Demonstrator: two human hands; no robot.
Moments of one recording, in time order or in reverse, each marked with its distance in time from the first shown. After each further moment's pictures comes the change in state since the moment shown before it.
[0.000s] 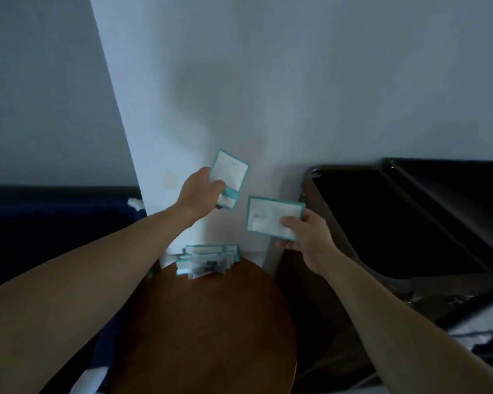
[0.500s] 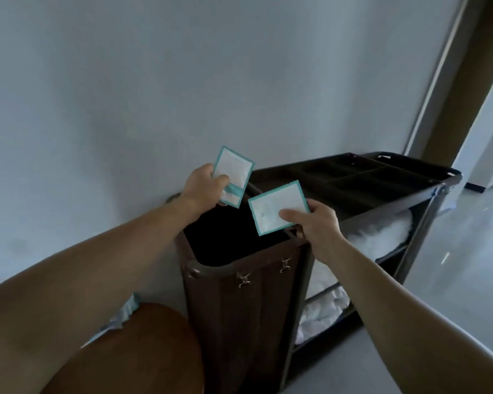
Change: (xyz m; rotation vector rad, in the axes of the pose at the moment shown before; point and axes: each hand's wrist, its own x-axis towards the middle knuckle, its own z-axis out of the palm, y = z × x) left_hand -0.099 0.254 0.214 -0.062 -0.212 0.338; right_hand -0.121 -0.080 -0.312 0.022 0.429 -0.211
